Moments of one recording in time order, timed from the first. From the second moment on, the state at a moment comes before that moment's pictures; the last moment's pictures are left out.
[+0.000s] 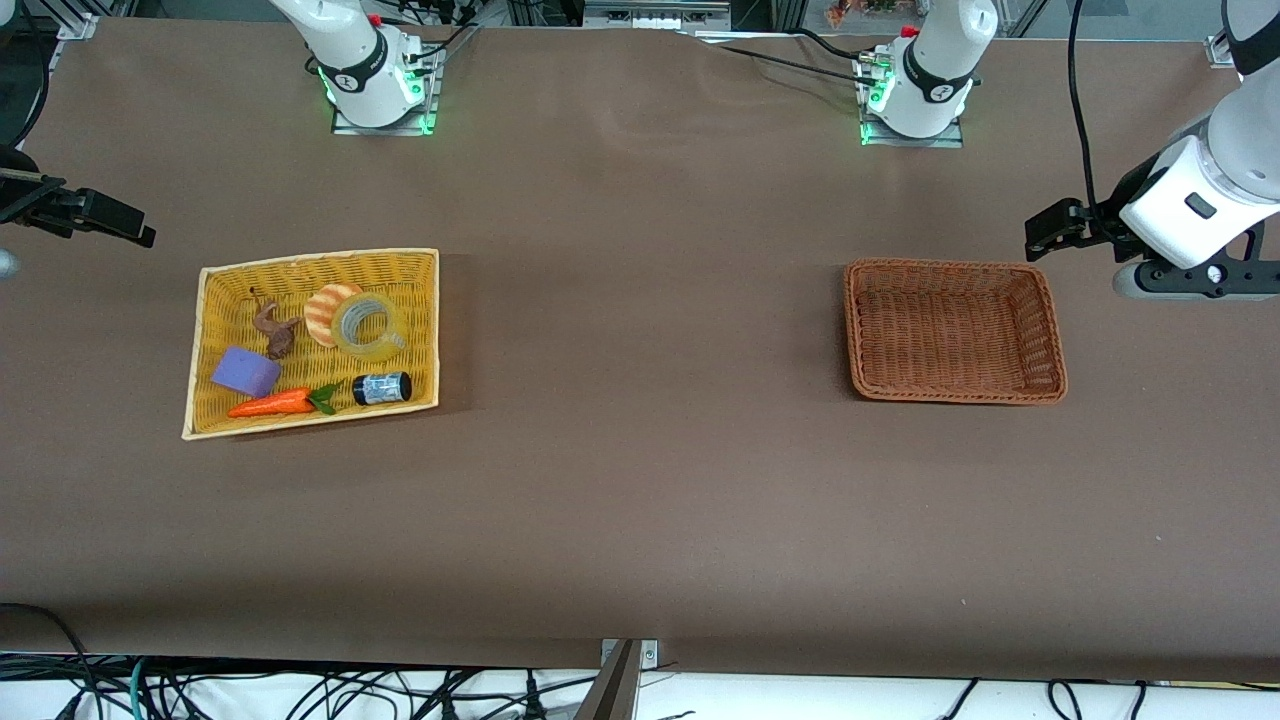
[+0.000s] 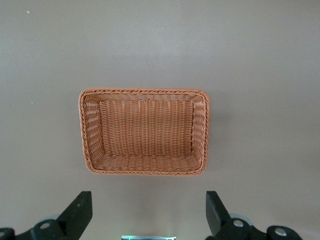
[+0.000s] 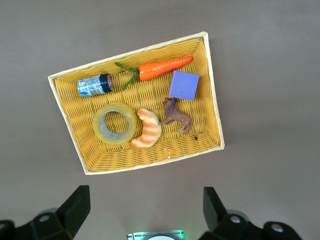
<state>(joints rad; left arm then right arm) -0.08 0.11 -0.03 -1.47 0.00 1.43 -0.11 -0.09 0.02 -0.01 -1.63 0.00 1.53 0.02</state>
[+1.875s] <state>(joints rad) -0.08 0.11 -0.03 -1.47 0.00 1.43 -0.11 -0.09 0.03 -0.01 -1.62 0.00 1.53 0.02</state>
